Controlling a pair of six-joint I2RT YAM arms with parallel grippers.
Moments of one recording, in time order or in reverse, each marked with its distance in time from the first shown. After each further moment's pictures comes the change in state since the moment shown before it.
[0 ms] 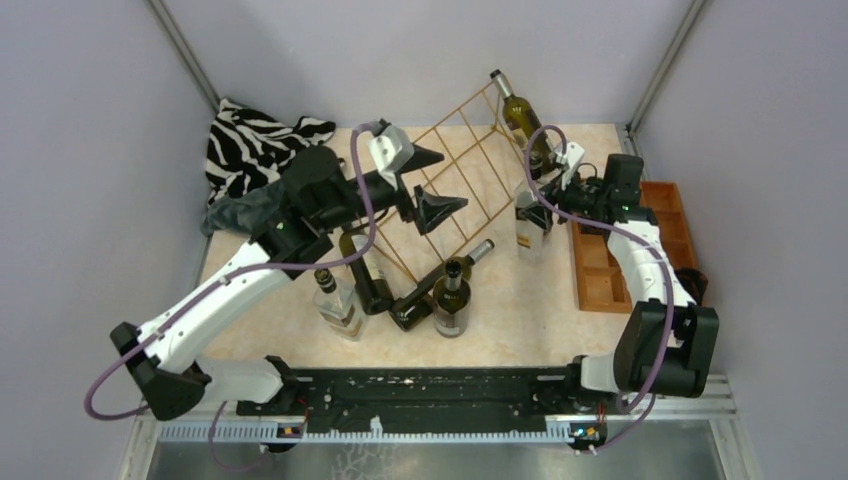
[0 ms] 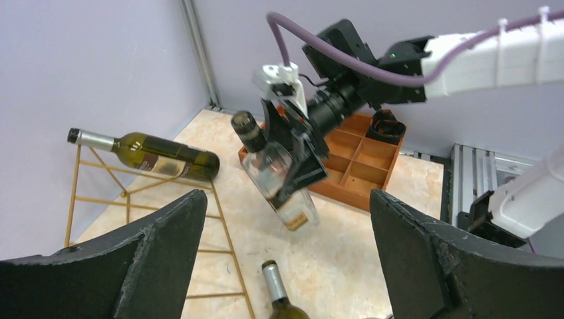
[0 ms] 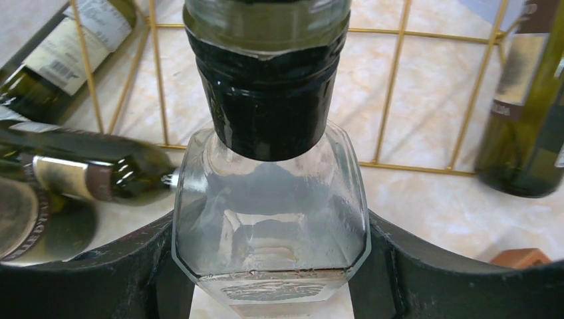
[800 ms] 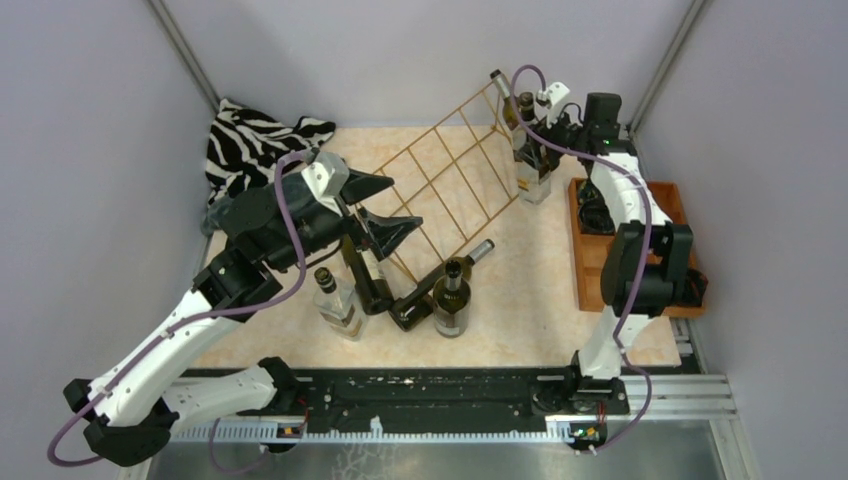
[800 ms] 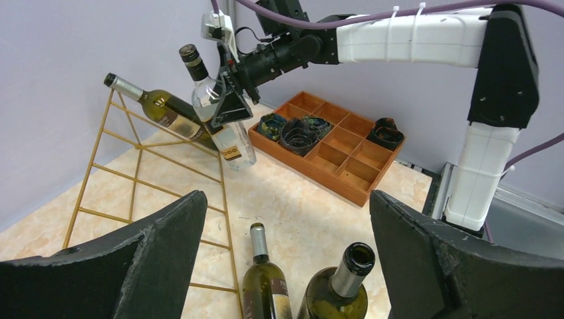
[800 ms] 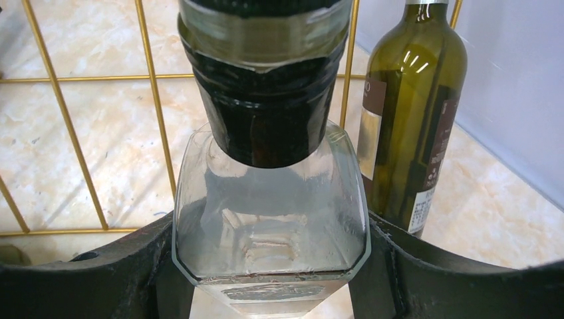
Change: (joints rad) left arm 0.000 -0.330 -0.193 -0.125 -0.155 -0.125; right arm 0.081 0.459 0.568 -0.036 0.260 0.045
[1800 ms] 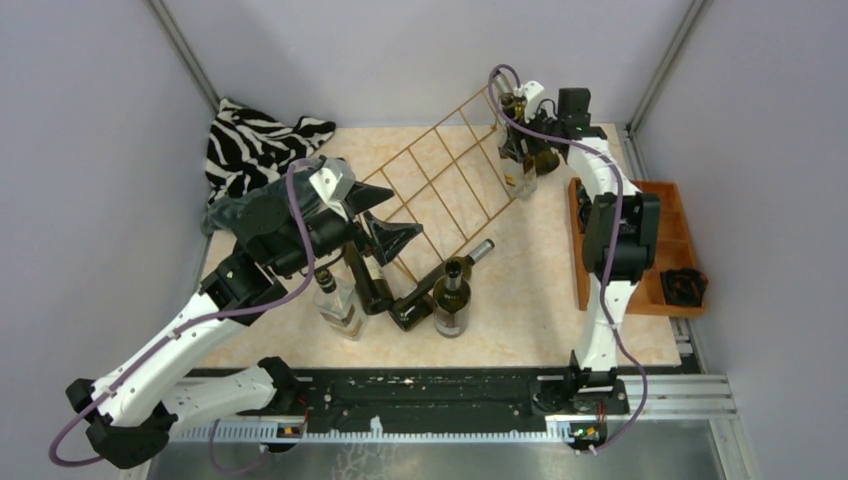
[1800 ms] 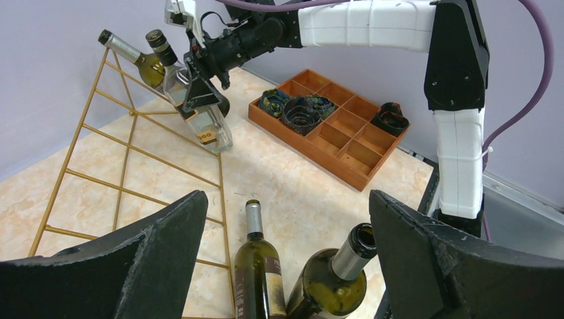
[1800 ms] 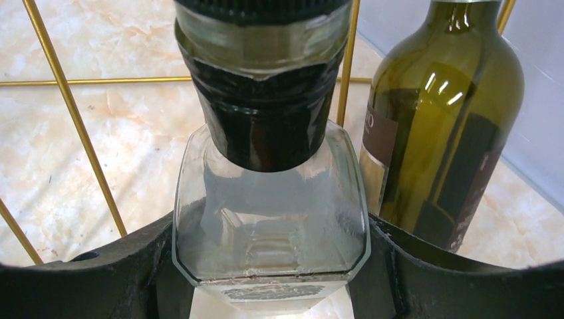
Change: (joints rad) left arm 0.000 -0.027 -0.079 -0.006 -0.039 -0.052; right arm 0.068 0.293 0.244 -0.021 0.077 0.000
